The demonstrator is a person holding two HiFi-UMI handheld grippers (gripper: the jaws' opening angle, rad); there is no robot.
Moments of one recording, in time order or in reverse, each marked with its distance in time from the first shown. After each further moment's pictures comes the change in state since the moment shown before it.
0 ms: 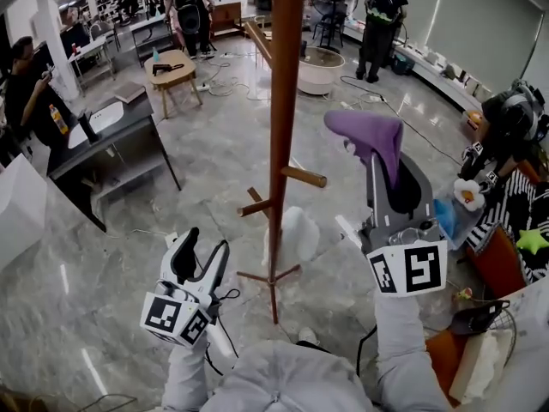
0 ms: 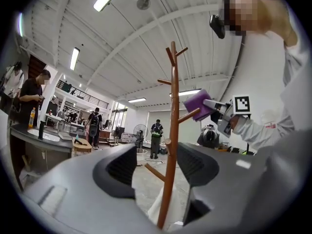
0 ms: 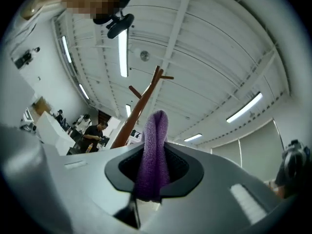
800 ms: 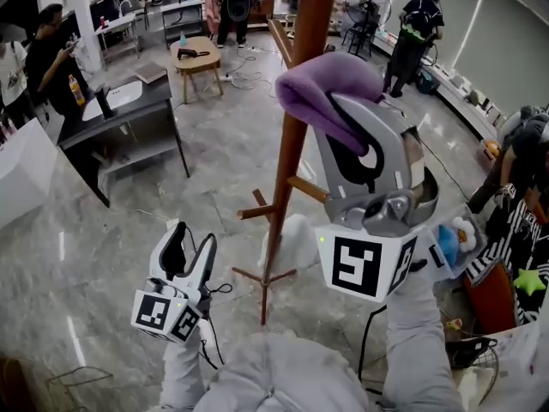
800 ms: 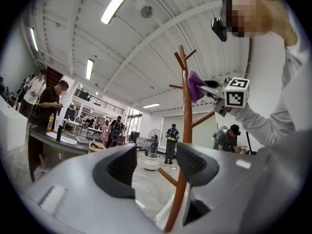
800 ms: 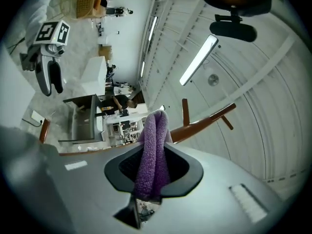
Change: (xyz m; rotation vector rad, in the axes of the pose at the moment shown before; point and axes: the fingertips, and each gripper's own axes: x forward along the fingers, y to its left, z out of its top) left arm -0.007 0.021 0.010 -0.017 -0.056 0.198; right arm 0.085 0.092 0.044 -0.825 -0.119 0.261
